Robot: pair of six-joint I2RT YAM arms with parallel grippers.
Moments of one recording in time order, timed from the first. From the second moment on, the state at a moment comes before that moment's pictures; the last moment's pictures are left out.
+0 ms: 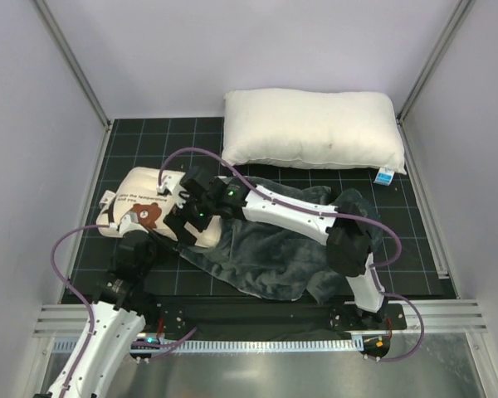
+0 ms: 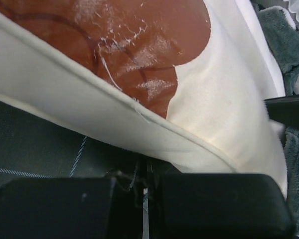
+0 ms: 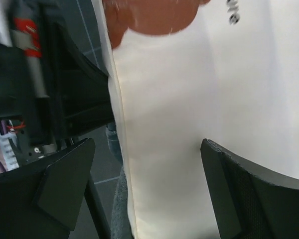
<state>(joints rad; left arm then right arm) -0.27 0.35 0.32 -0.56 -0.08 -0.92 1.09 2.00 1.88 -0.58 -0.19 0.01</state>
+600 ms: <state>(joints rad) -0.27 0.61 0.75 -0.71 -0.13 -0.86 1.10 1.71 1.53 -0.40 0.03 0.04</state>
